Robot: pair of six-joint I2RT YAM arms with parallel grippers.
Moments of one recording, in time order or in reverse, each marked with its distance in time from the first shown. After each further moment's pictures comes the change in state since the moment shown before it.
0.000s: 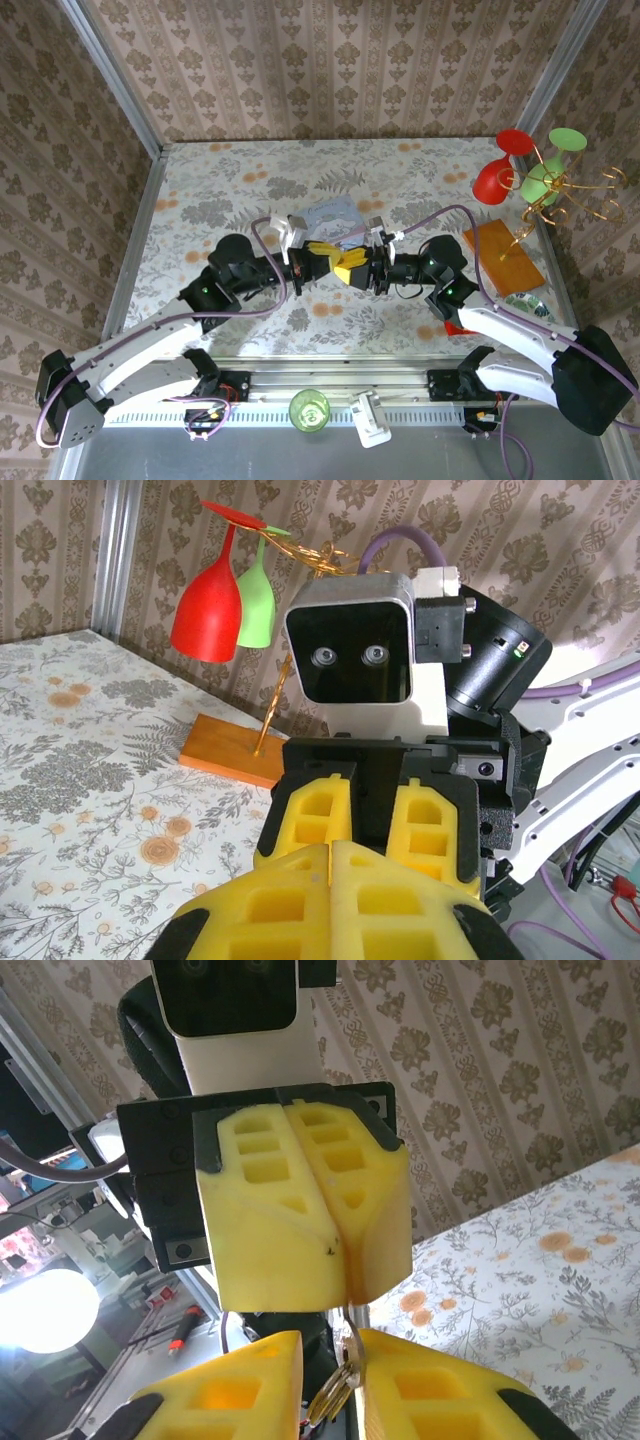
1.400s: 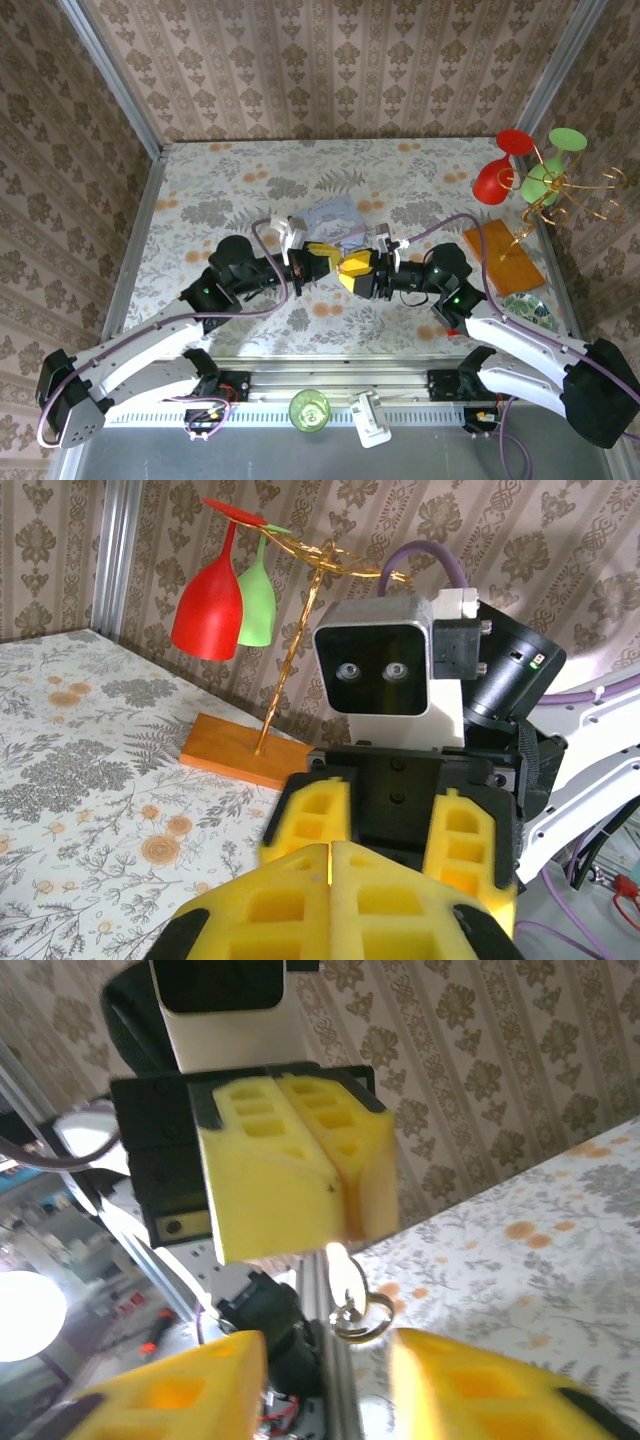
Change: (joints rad) left arm 0.008 0.003 -0.018 0.026 0.010 -0.003; right arm 0.009 -0.091 -0.060 -0.088 0.082 -0.061
